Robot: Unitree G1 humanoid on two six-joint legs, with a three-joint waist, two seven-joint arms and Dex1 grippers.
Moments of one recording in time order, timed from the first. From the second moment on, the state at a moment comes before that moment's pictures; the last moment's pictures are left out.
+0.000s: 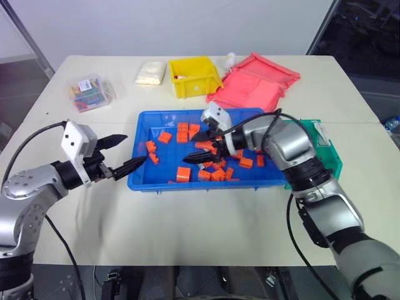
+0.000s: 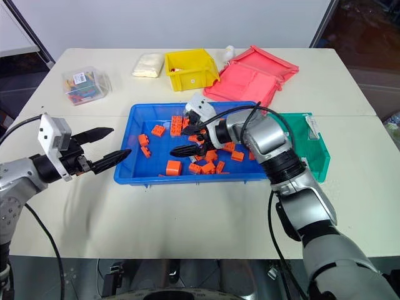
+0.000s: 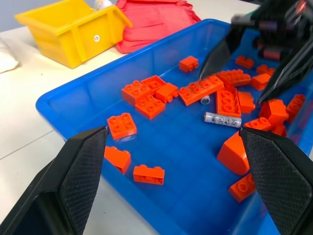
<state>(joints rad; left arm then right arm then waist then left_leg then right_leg) -0.10 0.77 0.33 -0.39 -0.66 0.58 -0.80 -0.95 -0.38 0.38 0.25 0.32 0.83 1.04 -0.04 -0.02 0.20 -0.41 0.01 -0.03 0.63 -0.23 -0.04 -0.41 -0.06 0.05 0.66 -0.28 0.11</state>
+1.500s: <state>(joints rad) -0.08 0.72 0.33 -0.43 -0.64 0.54 -0.72 -0.96 -0.42 0.43 0.37 0.07 0.57 1.18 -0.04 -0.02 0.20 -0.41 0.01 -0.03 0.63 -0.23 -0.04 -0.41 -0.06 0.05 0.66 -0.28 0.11</state>
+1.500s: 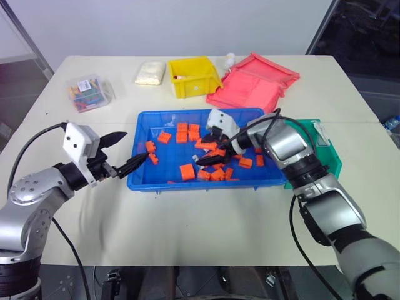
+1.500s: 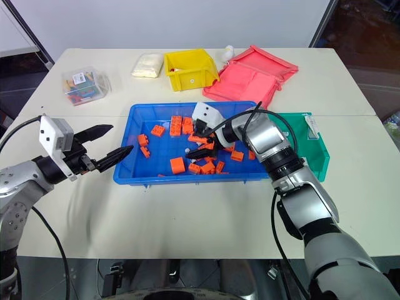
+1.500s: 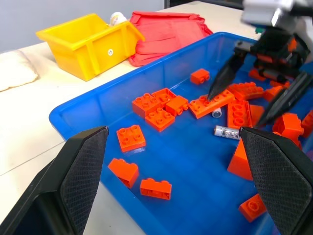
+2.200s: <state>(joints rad) -0.08 0.71 0.33 -0.44 -0.62 0.53 -0.69 -0.96 -0.36 0.48 0.47 -0.02 0.45 1.21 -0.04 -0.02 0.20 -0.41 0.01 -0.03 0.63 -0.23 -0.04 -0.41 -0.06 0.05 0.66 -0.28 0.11</state>
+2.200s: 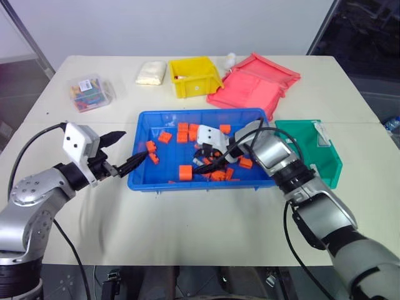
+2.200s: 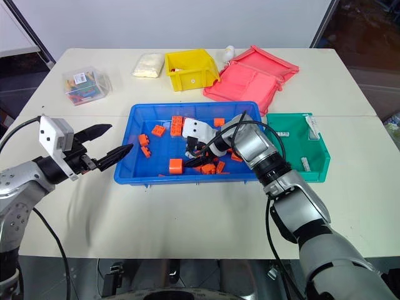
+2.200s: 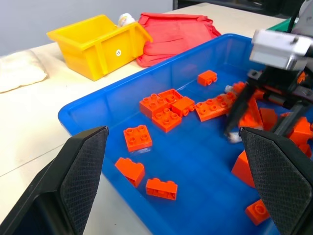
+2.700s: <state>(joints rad) -0.08 0.70 0.33 -0.44 -0.62 0.53 -0.68 -0.96 -0.34 0.46 0.50 -0.04 0.45 1.19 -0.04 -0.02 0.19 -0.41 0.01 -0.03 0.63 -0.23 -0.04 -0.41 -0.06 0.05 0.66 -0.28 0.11</state>
